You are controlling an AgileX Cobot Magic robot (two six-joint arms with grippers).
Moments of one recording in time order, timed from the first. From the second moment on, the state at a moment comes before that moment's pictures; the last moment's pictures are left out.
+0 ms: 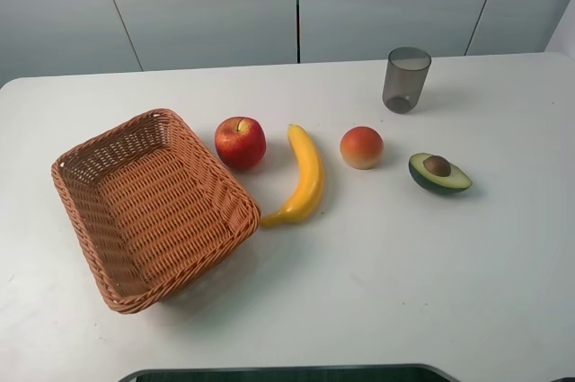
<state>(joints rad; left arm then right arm) 0.06 0.00 -0.51 0.15 1.08 -0.05 0.08 0.37 -0.57 0.02 1.09 0.00</state>
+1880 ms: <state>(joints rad) 0.06 0.00 -0.51 0.15 1.08 -0.05 0.35 1.62 -0.91 0.09 0.76 -0.45</state>
